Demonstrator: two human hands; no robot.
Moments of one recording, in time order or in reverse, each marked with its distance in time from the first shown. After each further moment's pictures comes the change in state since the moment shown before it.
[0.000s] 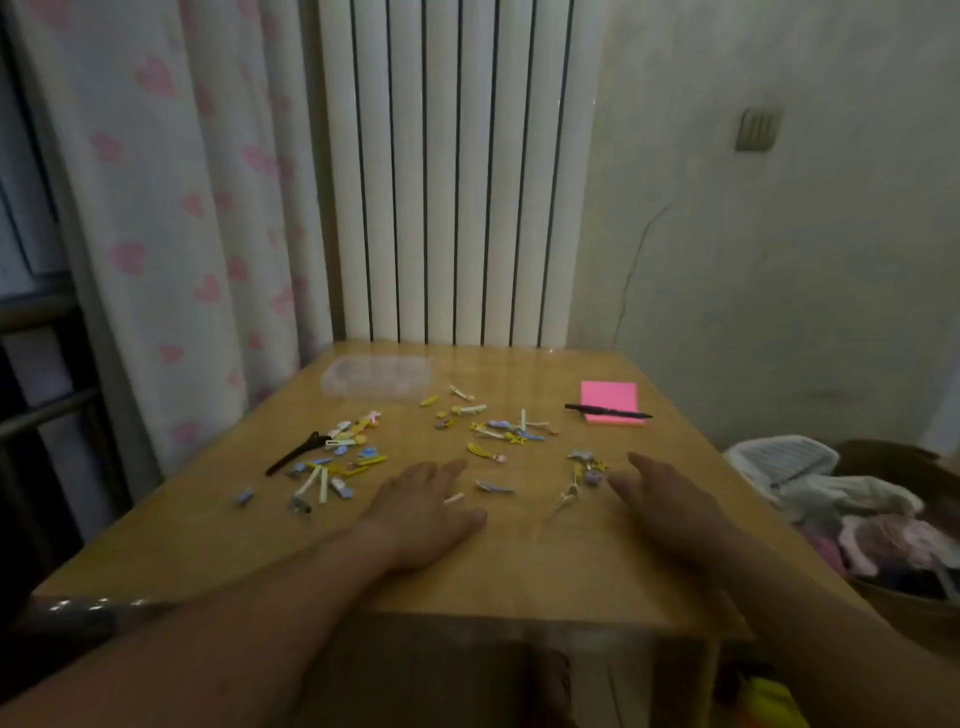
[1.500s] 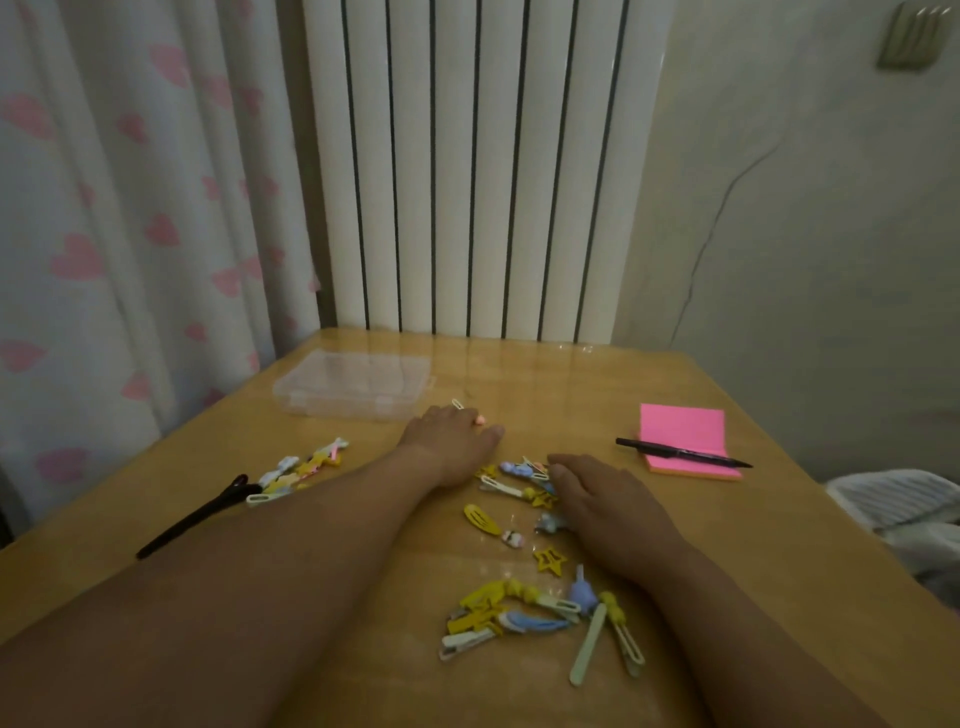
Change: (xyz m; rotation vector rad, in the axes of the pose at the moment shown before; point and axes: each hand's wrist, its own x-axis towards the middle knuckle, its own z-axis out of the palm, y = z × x) left_hand 0.257 -0.034 0.000 0.003 0.039 -0.188; right_hand 0.122 -0.101 0.044 0.143 -0.082 -0.295
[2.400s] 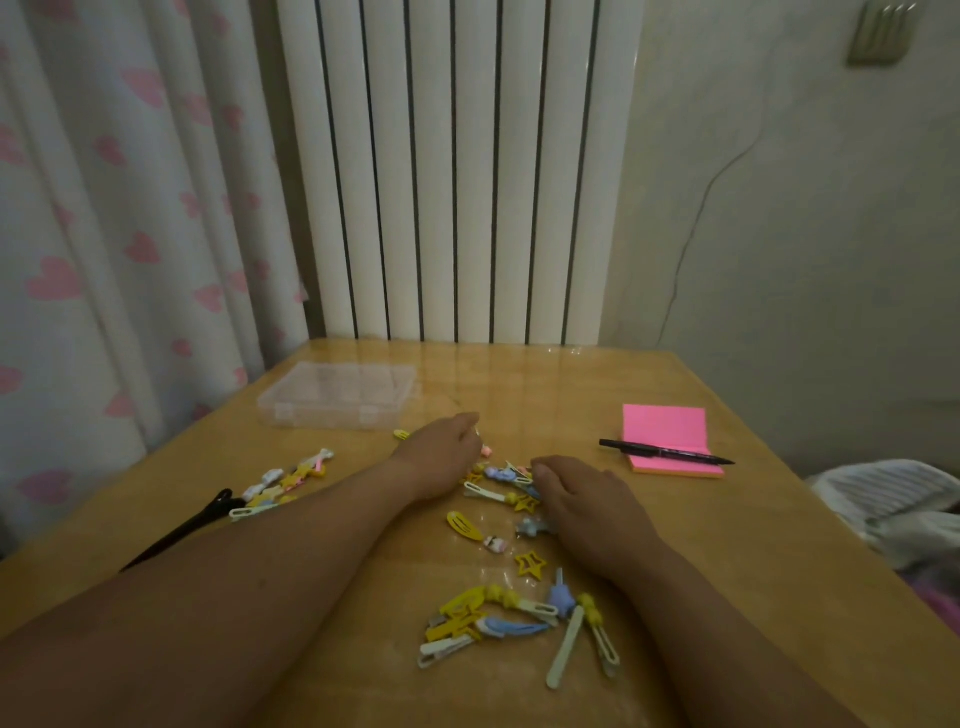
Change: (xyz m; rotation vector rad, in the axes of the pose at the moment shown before) left_hand -0.017 0.011 -0.005 -0.183 -0.039 0.134; right_hand -0.001 -0.003 -0.001 0.056 0.001 0.025
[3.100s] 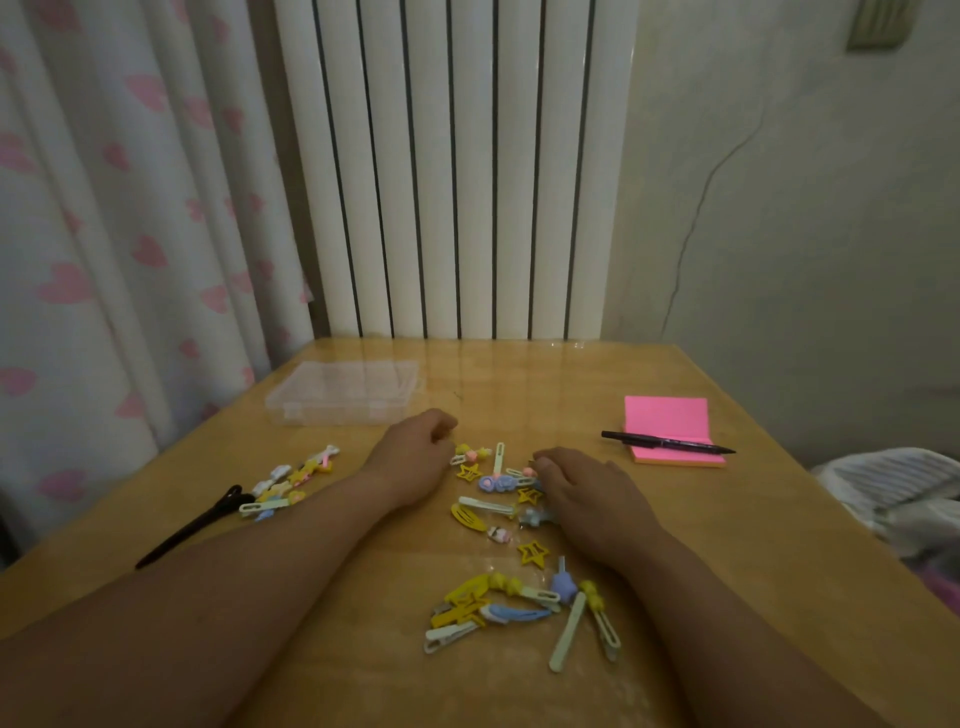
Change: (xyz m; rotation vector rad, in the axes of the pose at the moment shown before) left_hand -0.018 -0.030 0.000 -0.164 0.214 -0.039; right_hand 0.012 0.012 0.012 -0.038 0.011 -0.024
